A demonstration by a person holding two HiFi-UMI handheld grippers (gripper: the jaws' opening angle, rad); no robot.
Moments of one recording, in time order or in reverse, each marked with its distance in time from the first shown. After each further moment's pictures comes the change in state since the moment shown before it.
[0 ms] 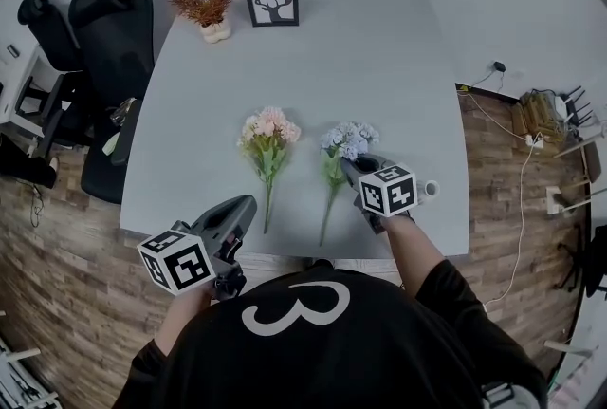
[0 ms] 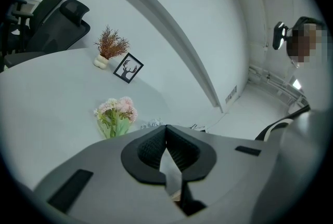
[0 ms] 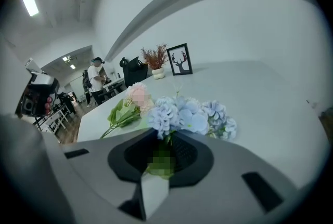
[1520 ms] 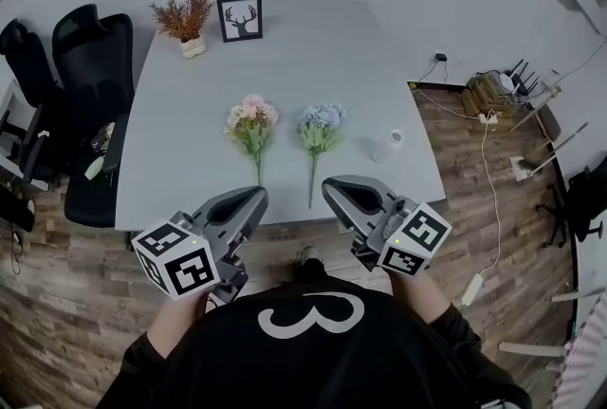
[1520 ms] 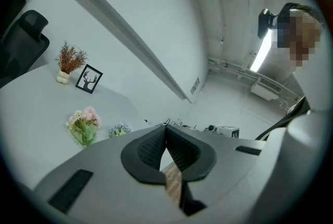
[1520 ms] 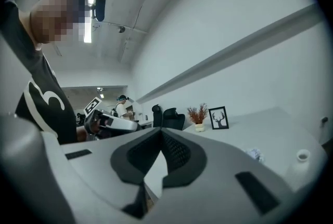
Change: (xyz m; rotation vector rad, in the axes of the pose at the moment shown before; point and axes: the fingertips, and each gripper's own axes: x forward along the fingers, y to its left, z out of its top) left arm -0.086 -0.104 -0.023 0.262 0.002 -0.319; right arm -0.214 0.239 0.048 -0.142 -0.570 0.199
